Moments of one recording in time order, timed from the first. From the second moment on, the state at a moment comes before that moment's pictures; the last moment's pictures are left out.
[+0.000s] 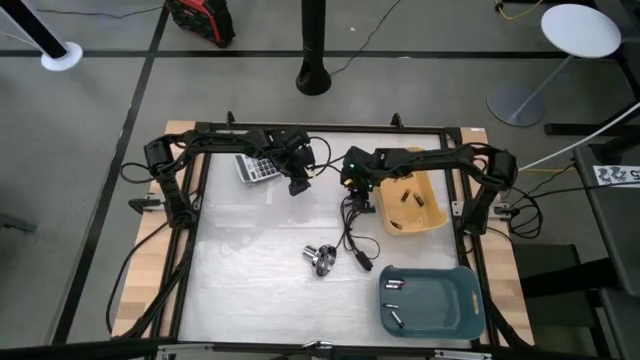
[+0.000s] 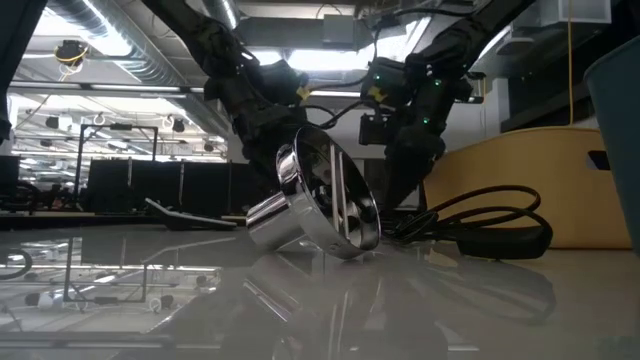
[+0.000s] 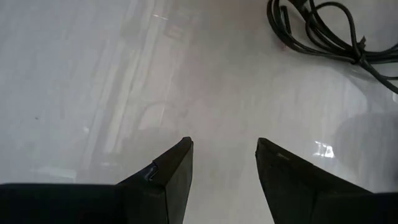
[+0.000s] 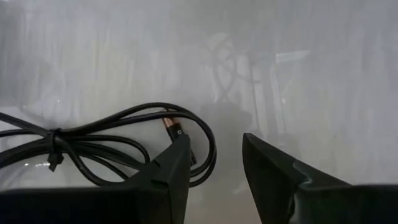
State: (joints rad) left arm 0.46 1.77 1.15 -0.46 0.30 0.10; right arm -0.31 1.76 1.09 -0.46 -0.20 -0.20
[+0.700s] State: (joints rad) left arm 0.46 1.77 1.15 -0.45 0.30 0.11; right arm -0.31 1.81 1.09 -0.51 -0.22 -0.12
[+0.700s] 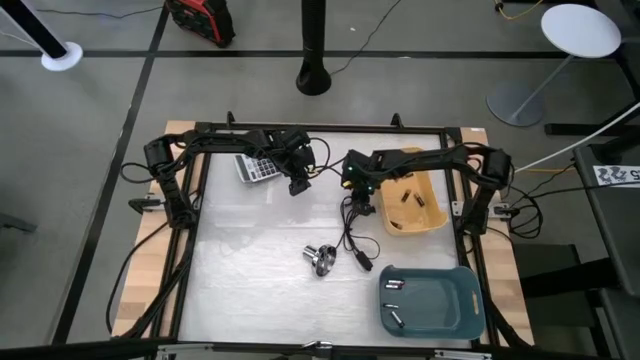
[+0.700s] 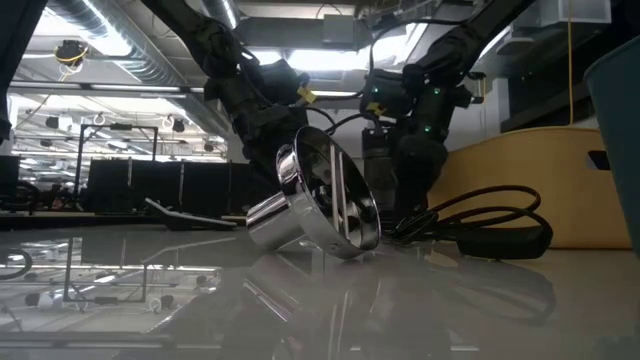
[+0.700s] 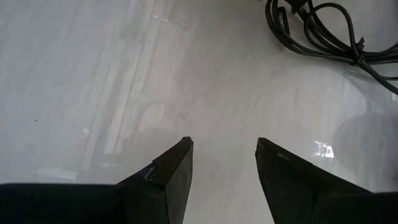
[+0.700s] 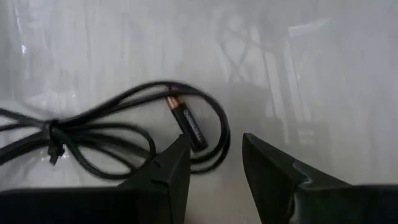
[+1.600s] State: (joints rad) left arm 0.46 1.77 1.15 -0.45 0.31 0.11; right arm -0.31 1.82 1.10 -0.51 -0.22 -0.10
